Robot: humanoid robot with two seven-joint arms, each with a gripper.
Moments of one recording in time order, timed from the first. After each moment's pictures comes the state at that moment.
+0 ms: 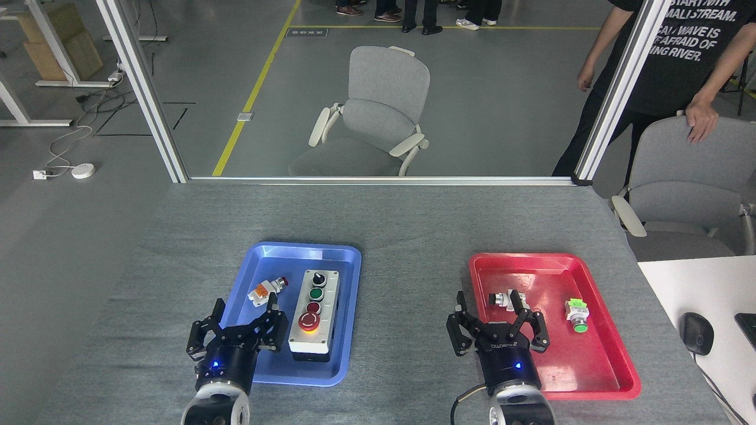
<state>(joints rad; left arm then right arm) -0.12 0.05 -0.12 -1.43 -1.29 0.16 0.05 -0.10 0.11 0.07 -1.40 1.54 0.02 -0.09</state>
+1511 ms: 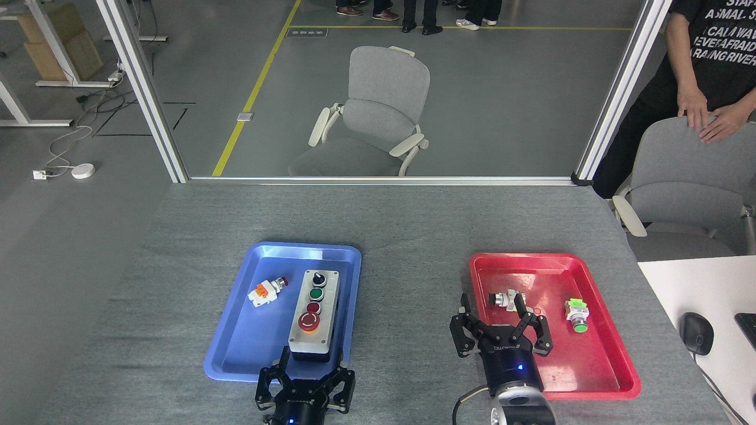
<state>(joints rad) 0.01 -0.10 -0.29 -1.37 -1.52 0.27 0.13 -0.10 0.11 0.06 -1.39 1.53 0.03 -0.08</state>
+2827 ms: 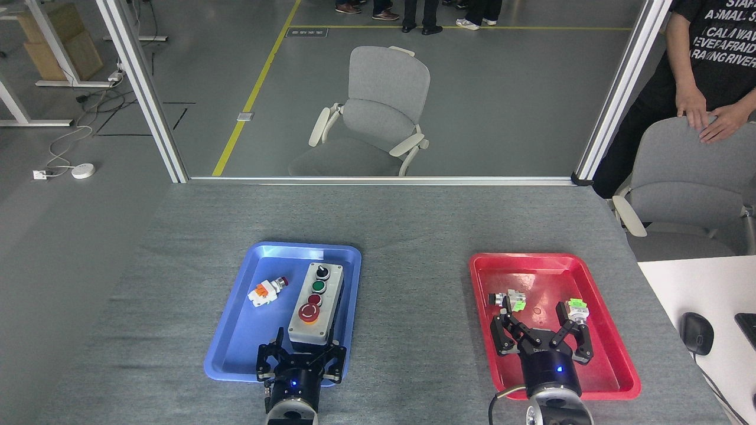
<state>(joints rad) -0.24 -0.10 -0.28 -1.02 -1.51 0.33 0.12 -0.10 0.04 -0.03 -1.36 1.47 0.05 -0.06</state>
